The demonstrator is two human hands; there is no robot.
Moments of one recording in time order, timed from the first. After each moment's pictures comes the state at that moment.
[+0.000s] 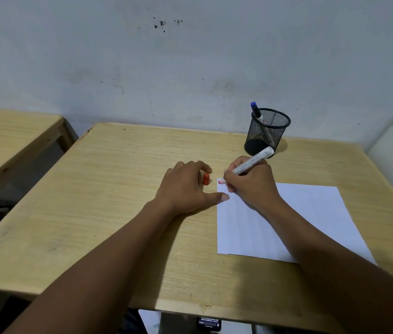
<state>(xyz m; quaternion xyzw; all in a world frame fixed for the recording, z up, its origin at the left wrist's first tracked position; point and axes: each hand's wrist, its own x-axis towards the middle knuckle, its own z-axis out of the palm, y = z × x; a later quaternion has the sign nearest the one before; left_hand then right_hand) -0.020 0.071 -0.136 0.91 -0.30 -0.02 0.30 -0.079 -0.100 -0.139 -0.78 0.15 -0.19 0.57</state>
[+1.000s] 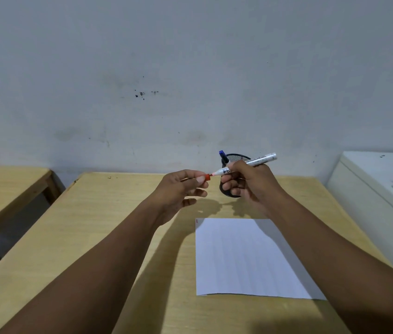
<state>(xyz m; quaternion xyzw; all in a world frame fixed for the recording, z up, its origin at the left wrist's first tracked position) -0.002 0.038 -0.059 0.64 -0.18 -0.28 0.69 -0.087 -0.142 -0.034 -0.63 0.16 -0.14 0.75</state>
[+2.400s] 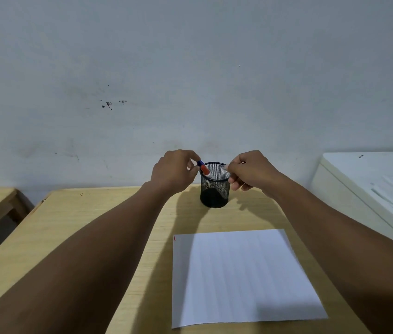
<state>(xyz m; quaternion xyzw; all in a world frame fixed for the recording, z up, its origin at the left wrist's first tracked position) 0.057 -0.050 -0.033 0.89 -0.33 0.09 0.31 -0.062 -0.226 -0.015 -0.84 0.23 -0.12 0.48</state>
